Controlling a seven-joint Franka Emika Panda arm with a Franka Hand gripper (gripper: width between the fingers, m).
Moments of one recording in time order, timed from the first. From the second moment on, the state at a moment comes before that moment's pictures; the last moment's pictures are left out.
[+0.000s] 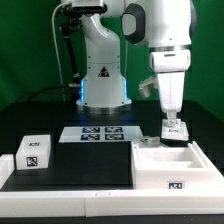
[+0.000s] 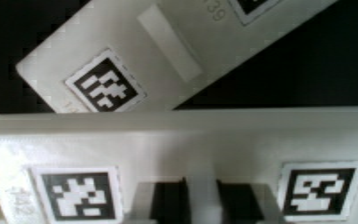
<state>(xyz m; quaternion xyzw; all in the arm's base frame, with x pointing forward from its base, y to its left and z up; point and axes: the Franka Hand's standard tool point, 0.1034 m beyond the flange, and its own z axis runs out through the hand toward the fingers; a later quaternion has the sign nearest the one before) 0.411 0.131 0.056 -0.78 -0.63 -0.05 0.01</state>
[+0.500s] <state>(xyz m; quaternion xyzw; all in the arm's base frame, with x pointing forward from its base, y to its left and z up) 0.431 0.129 0.058 -0.76 -0.65 -0.05 0.00</state>
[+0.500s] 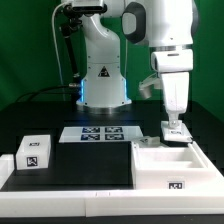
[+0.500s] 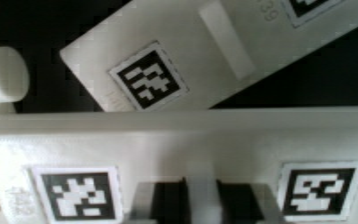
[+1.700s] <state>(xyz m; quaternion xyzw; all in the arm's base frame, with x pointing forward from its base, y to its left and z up) 0.452 0.122 0.059 -0.76 -0.64 -0.05 0.00</state>
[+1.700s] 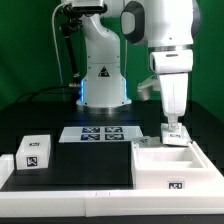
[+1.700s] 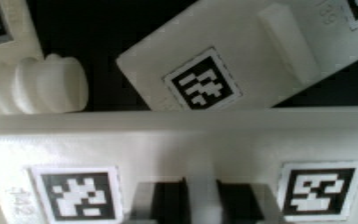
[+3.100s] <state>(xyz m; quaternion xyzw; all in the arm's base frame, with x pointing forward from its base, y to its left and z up) 0.475 0.118 0.056 -0.76 -0.64 -0.04 0.01</state>
